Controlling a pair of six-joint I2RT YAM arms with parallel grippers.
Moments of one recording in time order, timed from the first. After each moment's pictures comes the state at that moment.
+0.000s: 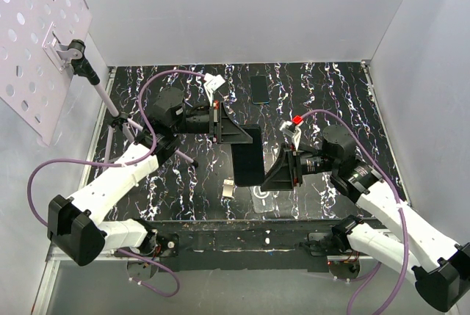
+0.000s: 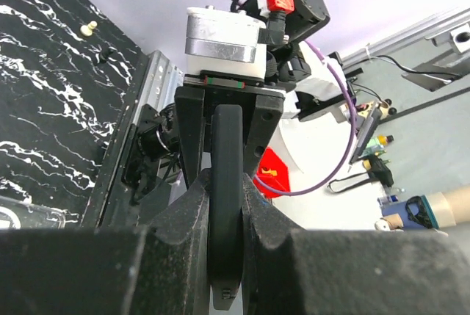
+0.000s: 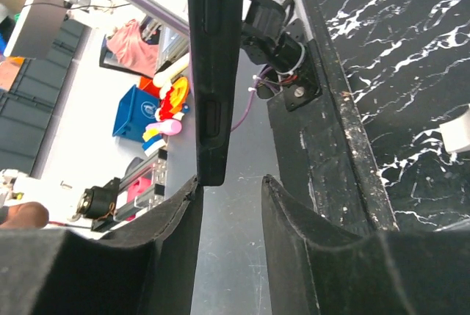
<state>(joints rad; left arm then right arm) -0.59 1.22 1.06 0.16 0.98 -0.92 0.63 0.81 0.70 -0.13 -1.03 0.63</state>
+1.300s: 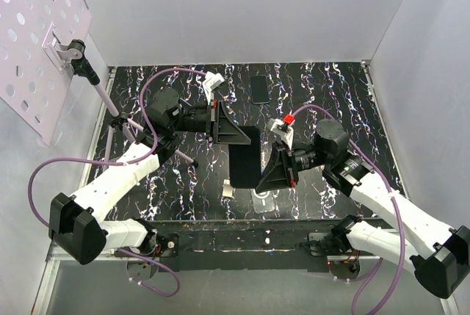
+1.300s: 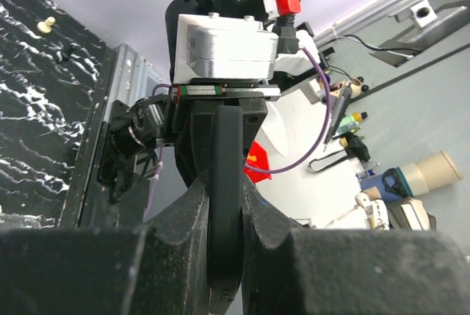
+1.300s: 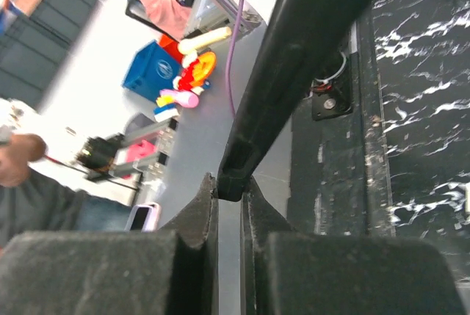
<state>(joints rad) -0.58 1.23 1.04 0.32 1.08 -1.03 0.69 0.92 0.74 0.09 -1.17 0.65</state>
